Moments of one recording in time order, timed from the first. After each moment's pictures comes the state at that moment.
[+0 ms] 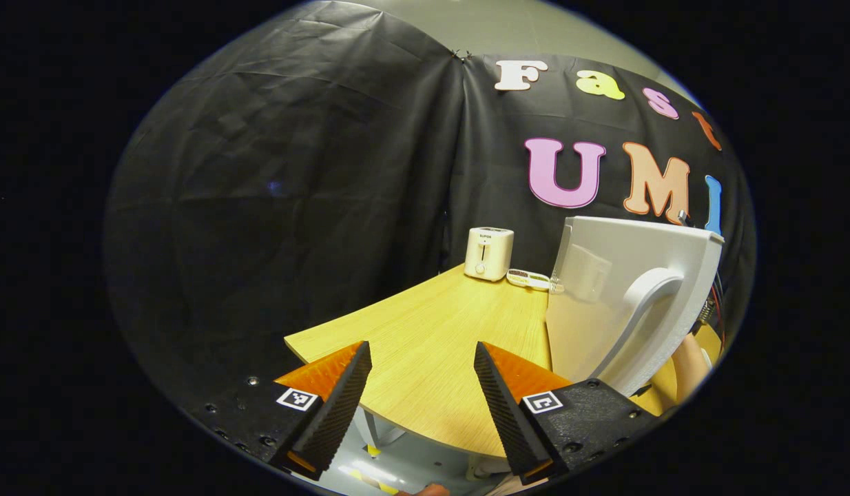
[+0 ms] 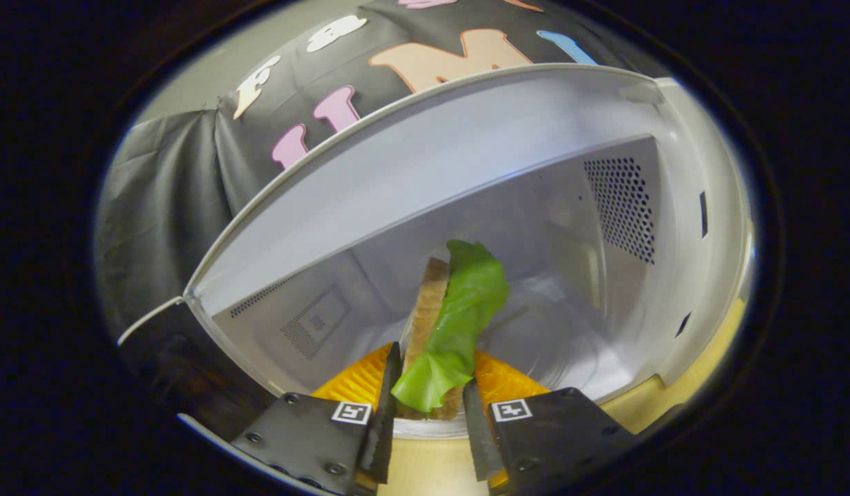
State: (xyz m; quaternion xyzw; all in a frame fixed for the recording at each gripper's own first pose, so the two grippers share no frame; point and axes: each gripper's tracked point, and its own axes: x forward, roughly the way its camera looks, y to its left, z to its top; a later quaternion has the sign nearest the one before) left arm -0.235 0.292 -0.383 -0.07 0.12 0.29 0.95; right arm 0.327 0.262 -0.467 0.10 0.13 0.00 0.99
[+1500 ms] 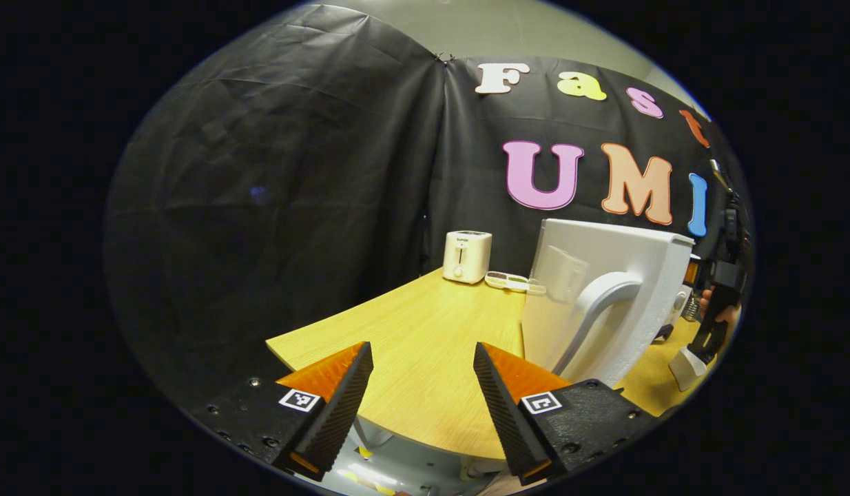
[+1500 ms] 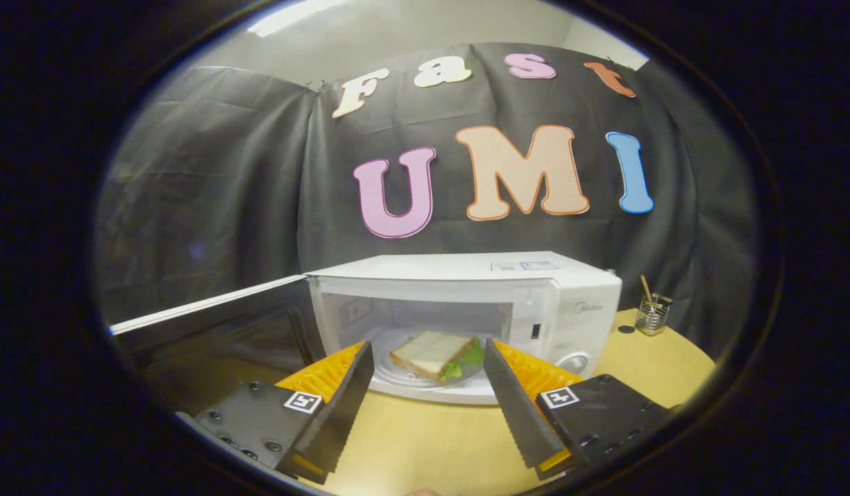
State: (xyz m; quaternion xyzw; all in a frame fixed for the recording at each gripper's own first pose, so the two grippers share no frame) left arm -0.223 0.257 -0.367 -0.06 0.10 0.24 0.96; right arm 0.140 0.224 -0.349 -0.07 0.05 0.07 0.99
